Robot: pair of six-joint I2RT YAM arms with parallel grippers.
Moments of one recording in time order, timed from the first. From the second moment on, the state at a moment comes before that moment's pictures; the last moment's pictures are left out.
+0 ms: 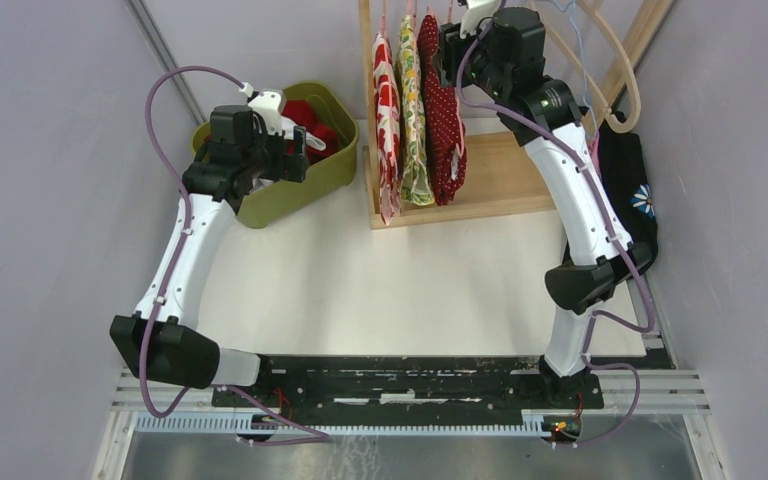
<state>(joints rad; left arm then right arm) -0.15 1.38 1.47 -0.63 0.08 0.04 0.45 1.88 2.40 -0.64 0.02 -0.02</state>
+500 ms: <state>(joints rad) -0.15 1.37 1.45 -0.64 0.05 0.04 0.45 1.96 2.43 -0.61 0.04 -0.02</state>
